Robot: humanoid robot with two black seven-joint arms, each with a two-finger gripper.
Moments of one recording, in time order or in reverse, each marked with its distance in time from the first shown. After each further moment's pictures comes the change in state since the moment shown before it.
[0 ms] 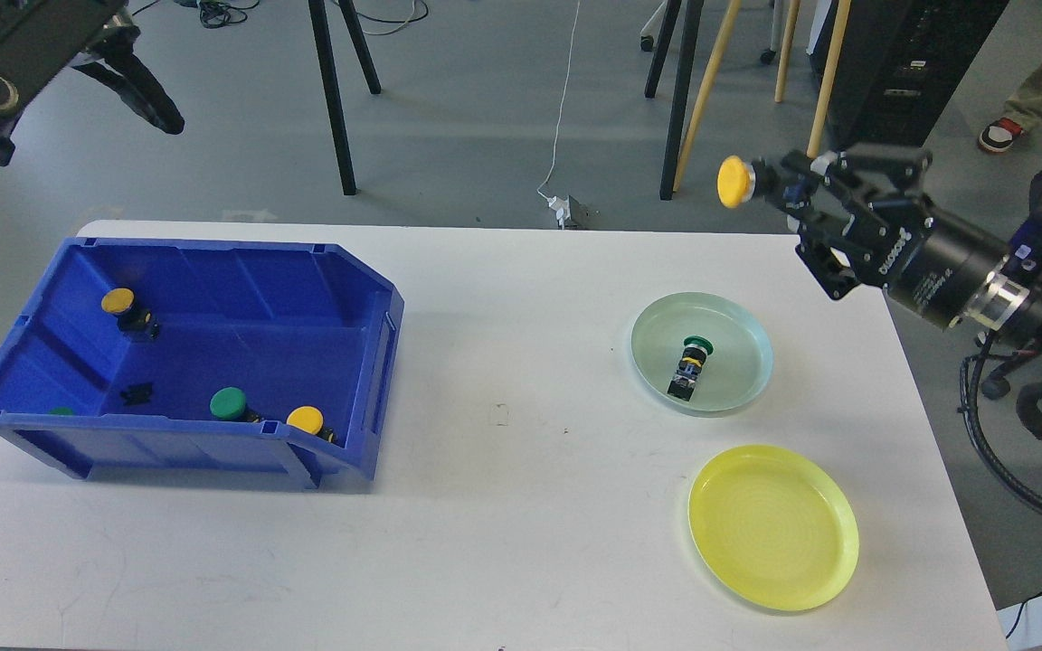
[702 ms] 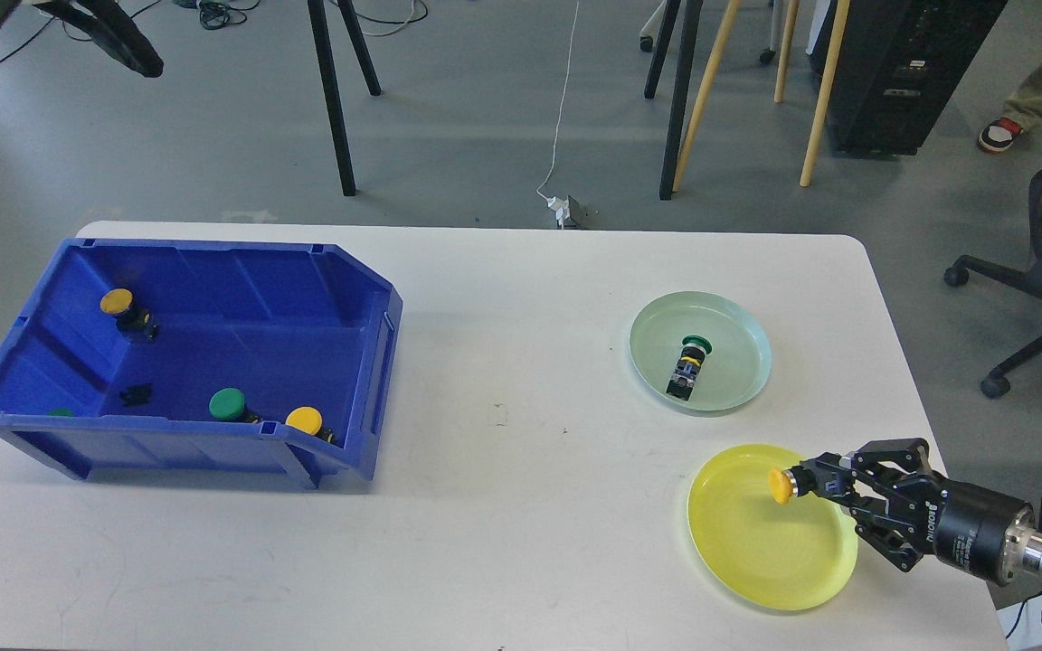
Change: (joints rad) left arm -0.071 -0.009 -0.013 0.028 -0.005 0.000 -0.003; right arm -0.275 0.038 -0.173 -0.162 -0.073 -0.016 -0.005
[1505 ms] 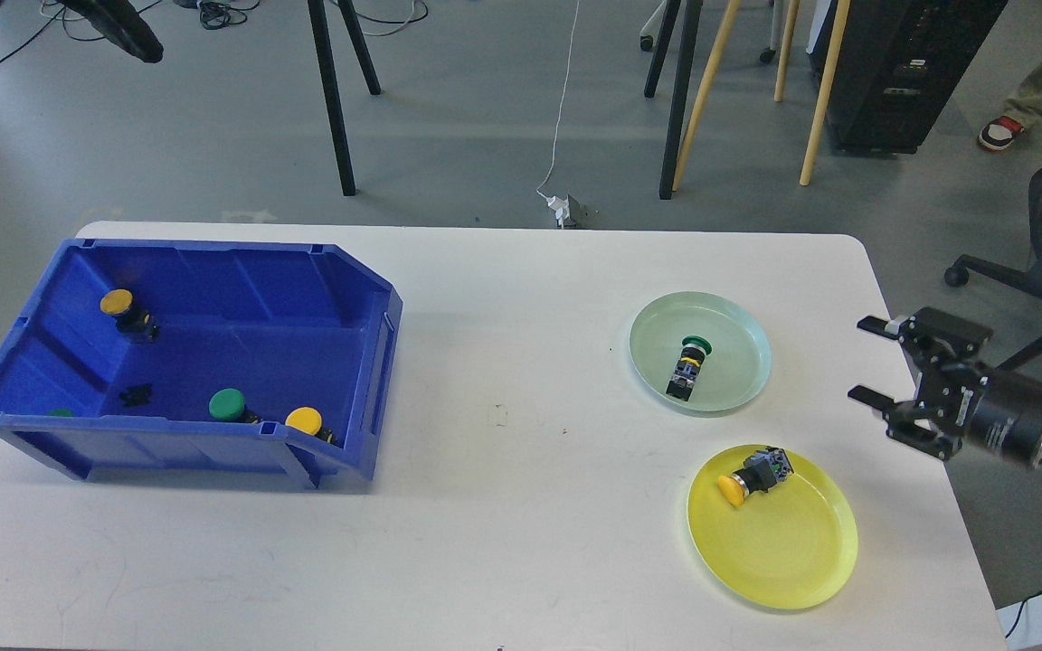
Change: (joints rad) left arm -0.019 -0.004 0.000 0.000 0.000 0.000 0.008; right arm 0.116 -0.102 0.264 0.014 0.001 0.050 0.010
